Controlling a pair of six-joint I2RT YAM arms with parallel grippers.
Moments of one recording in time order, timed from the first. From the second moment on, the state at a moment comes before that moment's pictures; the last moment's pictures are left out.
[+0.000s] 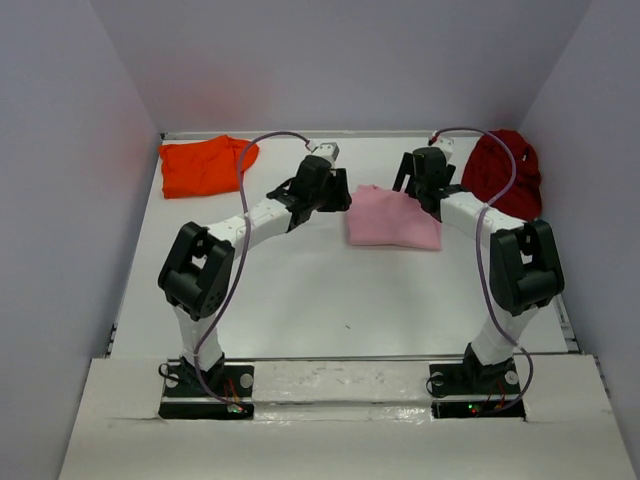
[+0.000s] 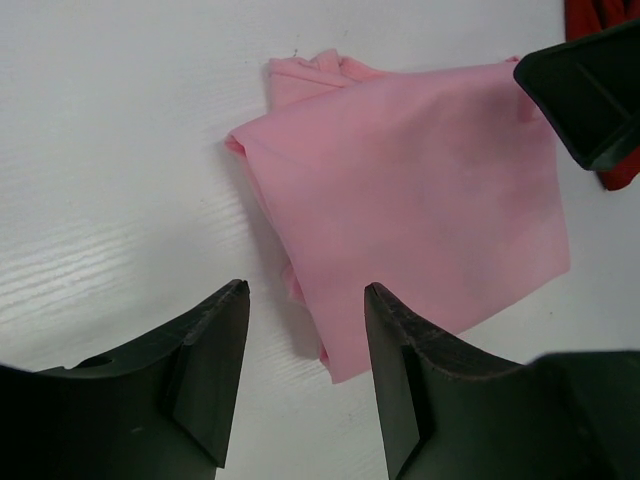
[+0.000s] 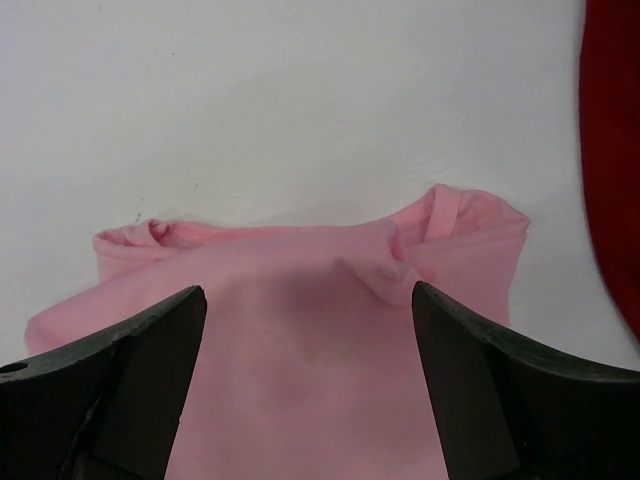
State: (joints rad) left arm -0.62 1.85 1.34 -0.05 0.00 -0.48; right arm 0.28 1.77 1.22 -0.04 0.39 0.42
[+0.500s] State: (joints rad) left arm -0.64 1.58 1.21 -0.06 -0.01 -0.45; right arm 0.26 1.94 1.32 -0.05 0.40 0.40
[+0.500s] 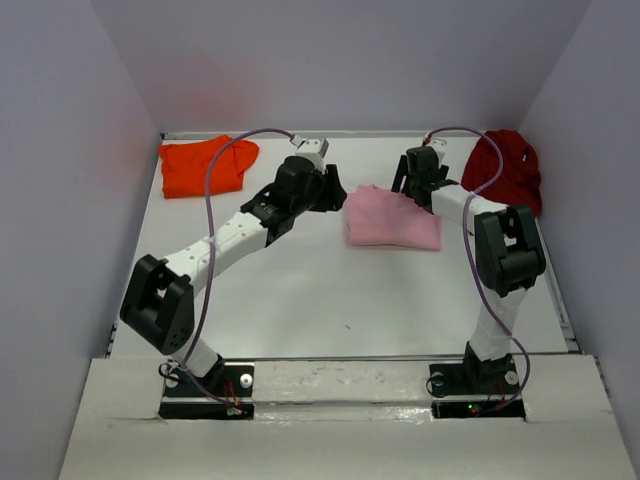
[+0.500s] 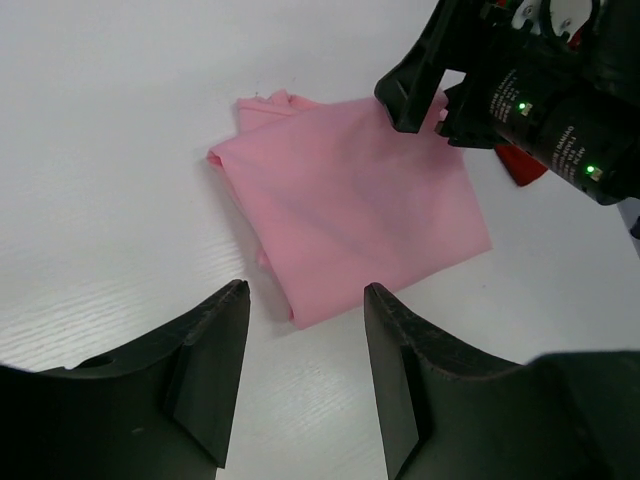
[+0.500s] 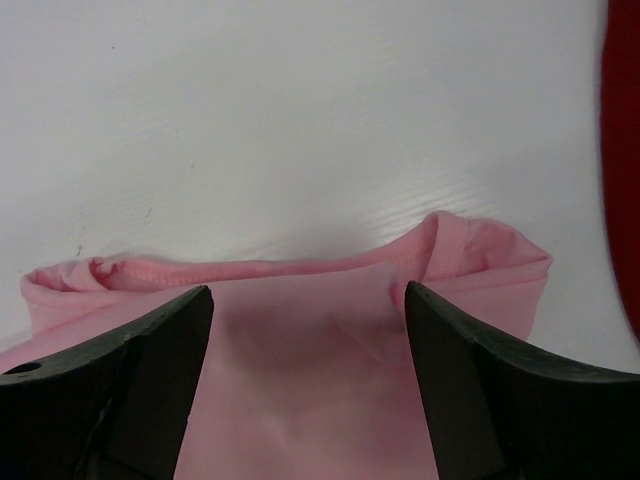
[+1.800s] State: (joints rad) left arm -0.64 1.49 1.15 -0.07 -0.03 -0.42; right arm 0.25 1.73 1.32 -0.17 0.52 0.40
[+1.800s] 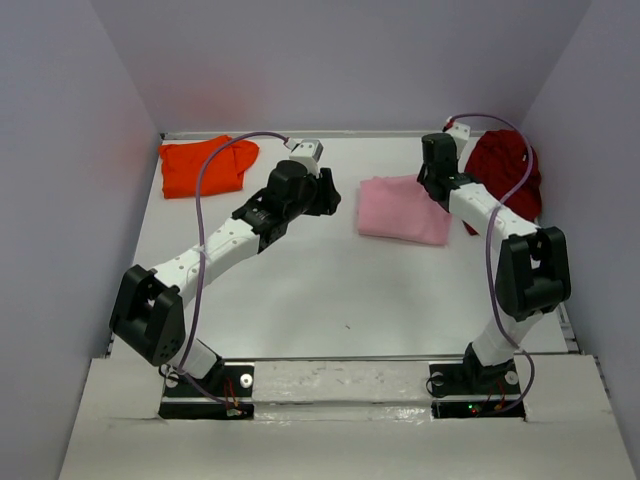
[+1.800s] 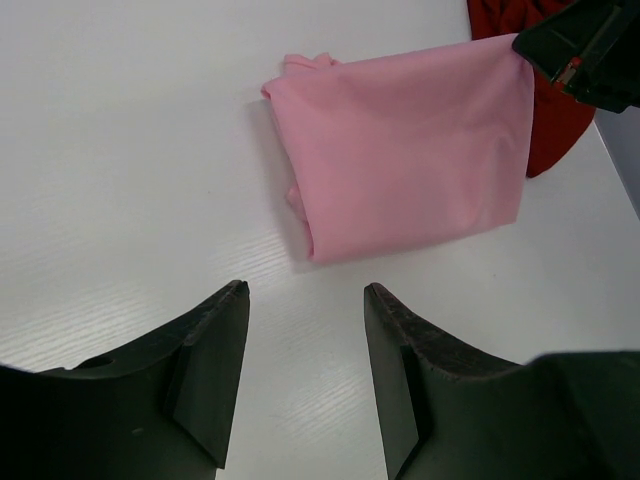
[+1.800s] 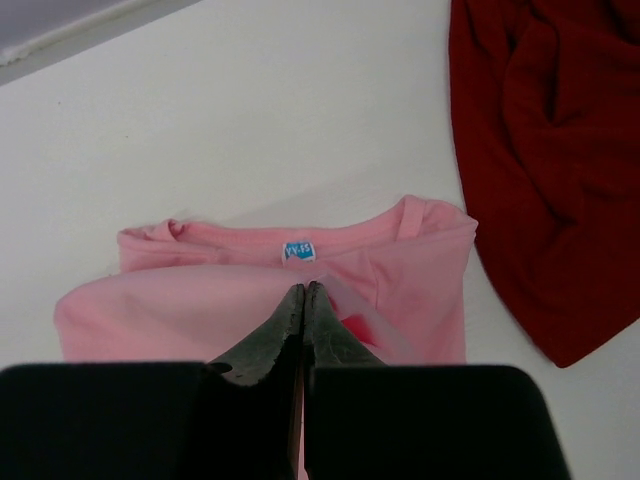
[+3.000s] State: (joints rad) left arm -0.64 1.48 1.13 -0.06 -0.03 -0.42; right arm 0.24 1.62 1.17 -0.35 0.71 0.50
